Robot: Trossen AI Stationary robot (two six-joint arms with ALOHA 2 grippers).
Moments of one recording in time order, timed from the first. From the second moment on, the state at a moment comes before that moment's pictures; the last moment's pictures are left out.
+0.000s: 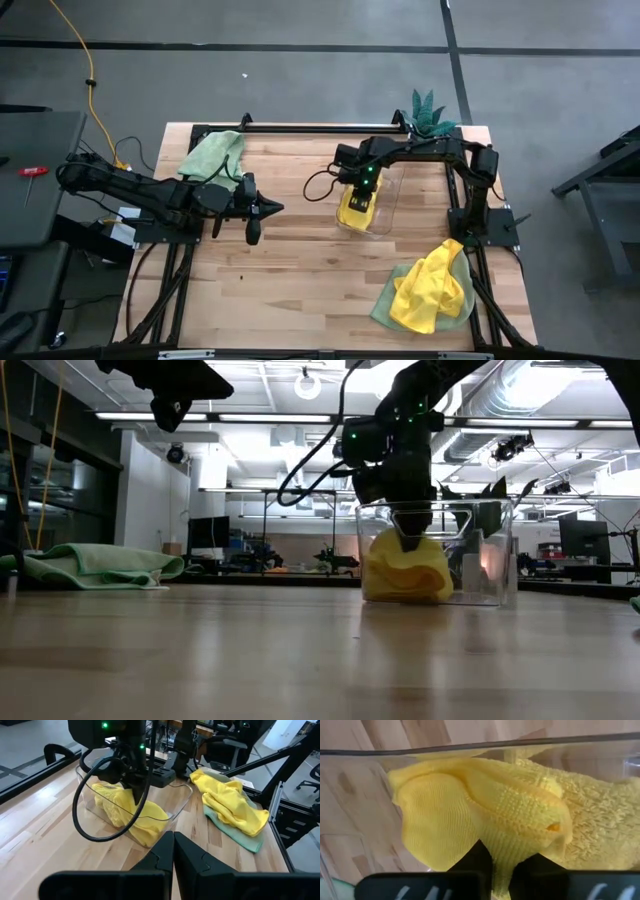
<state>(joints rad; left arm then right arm) -0.10 0.92 0.63 -0.07 -0.34 -0.36 -0.31 1.89 1.41 -1.02 -0.26 0.02</state>
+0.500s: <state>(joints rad) -0.10 0.92 0.63 -0.07 -0.34 -0.36 -0.33 1.89 1.41 -1.05 0.03 -0.02</state>
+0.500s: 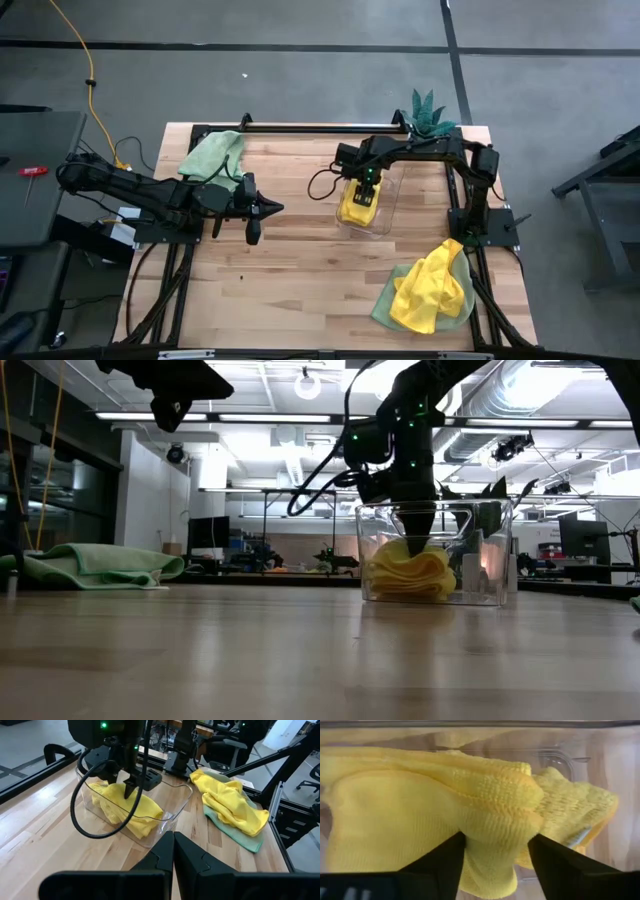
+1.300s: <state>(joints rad) -0.10 0.92 0.63 -0.09 -0.35 -0.36 -0.38 1.75 1.41 -1.01 0.23 0.17</state>
